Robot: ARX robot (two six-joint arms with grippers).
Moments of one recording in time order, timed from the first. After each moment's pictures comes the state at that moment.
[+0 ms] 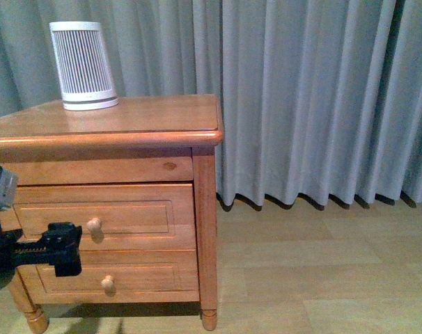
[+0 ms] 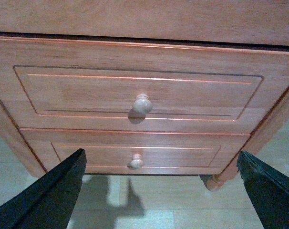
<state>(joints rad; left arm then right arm) -0.03 2.02 0.67 1.12 0.08 -0.03 0.00 0.00 0.02 0.00 0.00 0.00</state>
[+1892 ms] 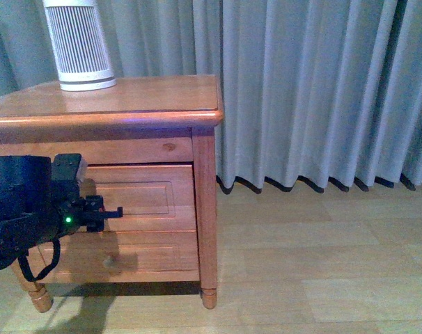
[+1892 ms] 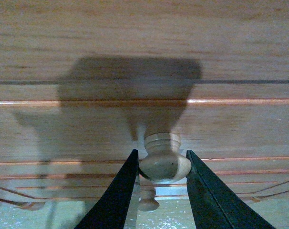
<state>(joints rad) -0.02 2.46 1.39 0.65 0.09 0.01 0.00 0.00 0.02 0.00 0.00 0.00</state>
